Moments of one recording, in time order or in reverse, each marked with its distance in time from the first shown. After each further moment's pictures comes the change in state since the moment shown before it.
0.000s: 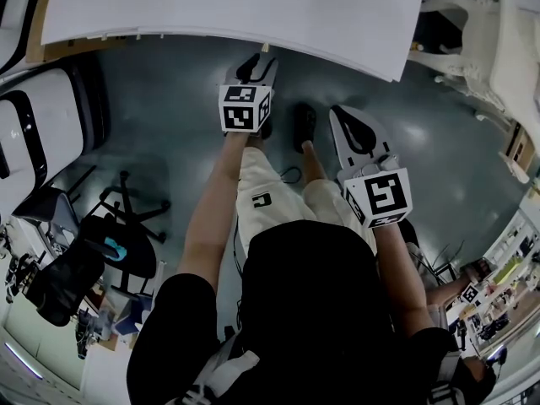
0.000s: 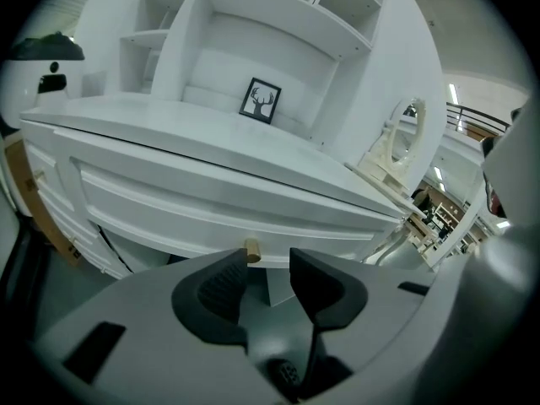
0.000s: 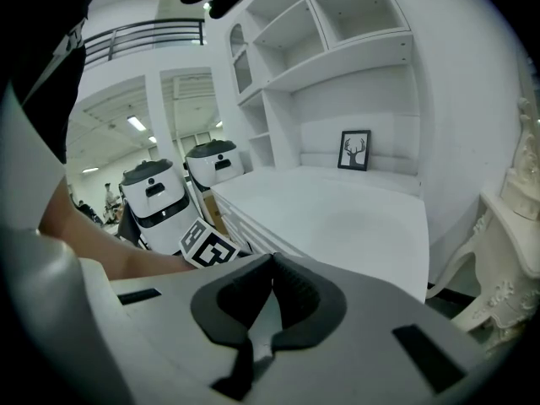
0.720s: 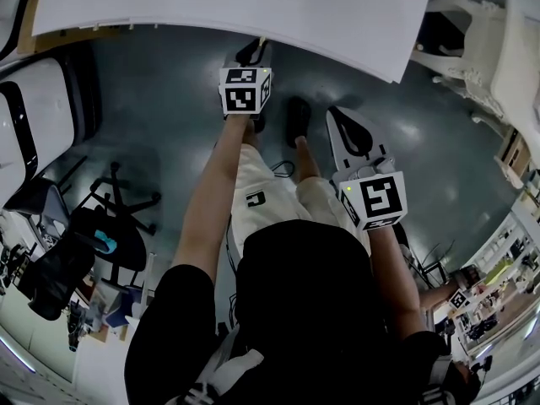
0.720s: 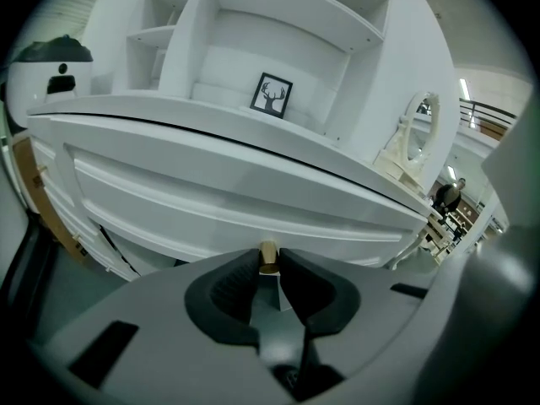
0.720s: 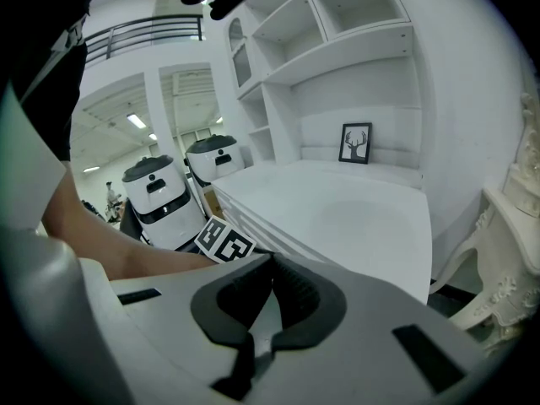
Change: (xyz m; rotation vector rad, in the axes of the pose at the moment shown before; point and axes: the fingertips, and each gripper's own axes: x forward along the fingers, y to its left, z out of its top) left arm 0.041 0.019 -0.003 -0.019 -0.007 0.078; right arm 0.009 -0.009 -0.018 0.006 0.031 0.012
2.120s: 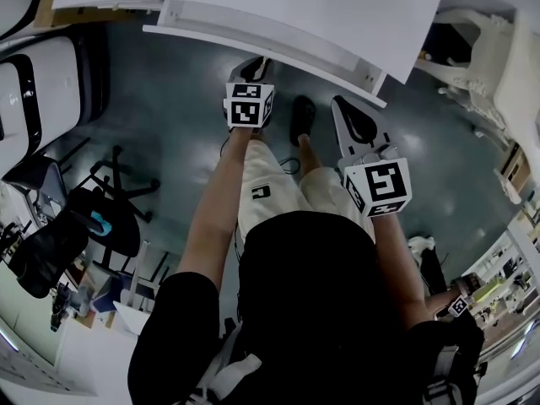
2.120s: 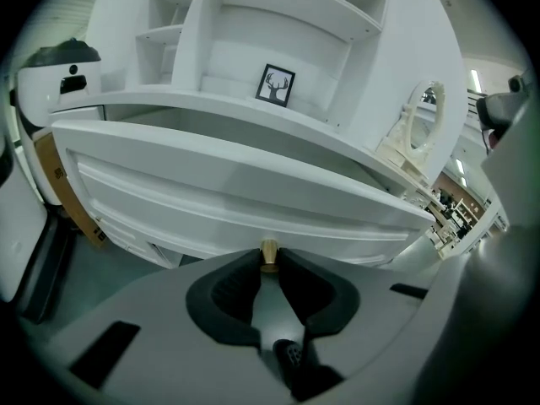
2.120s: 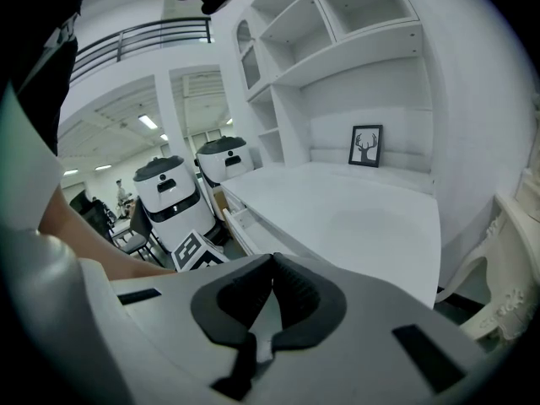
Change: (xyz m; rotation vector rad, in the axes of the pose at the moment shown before) left arm -0.058 -0.001 -0.048 -0.009 0.084 0.056; right arm -0.005 0.011 0.013 -0.038 -0.010 0.063
